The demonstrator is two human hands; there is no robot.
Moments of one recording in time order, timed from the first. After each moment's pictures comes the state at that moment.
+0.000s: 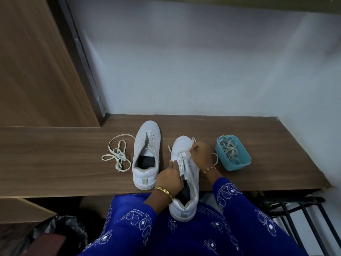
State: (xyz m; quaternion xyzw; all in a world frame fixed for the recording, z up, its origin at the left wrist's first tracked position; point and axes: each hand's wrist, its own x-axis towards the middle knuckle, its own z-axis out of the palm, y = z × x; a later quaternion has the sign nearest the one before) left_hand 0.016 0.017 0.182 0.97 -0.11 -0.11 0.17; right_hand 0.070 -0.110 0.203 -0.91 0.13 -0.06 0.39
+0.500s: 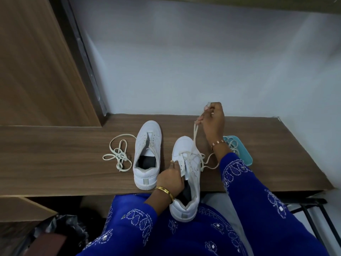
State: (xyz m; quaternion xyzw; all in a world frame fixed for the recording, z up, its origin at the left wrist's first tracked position) left_hand 0.015 0.017 0.185 0.98 -0.12 -0.11 0.14; right_hand 0.110 -0.114 0.289 -0.76 0.09 -0.26 0.59
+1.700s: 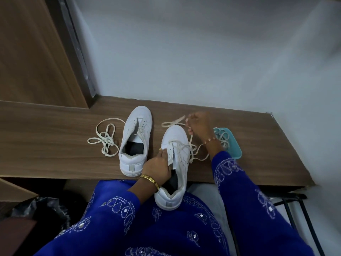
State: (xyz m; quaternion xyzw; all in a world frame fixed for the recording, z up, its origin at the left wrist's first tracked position) left_hand 0.017 0.017 0.174 0.98 -0.11 -0.09 0.16; right_hand 0.107 -0.125 0.261 -0.88 0.14 -0.01 0.45
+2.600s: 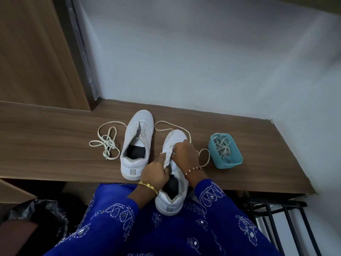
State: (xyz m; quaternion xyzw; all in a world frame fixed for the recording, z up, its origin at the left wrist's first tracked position) left_hand 0.011 0.026 0.172 0.93 -0.07 -0.04 0.35; right_hand 0.054 -0.088 0.210 -1.00 -0.01 0.01 0.09
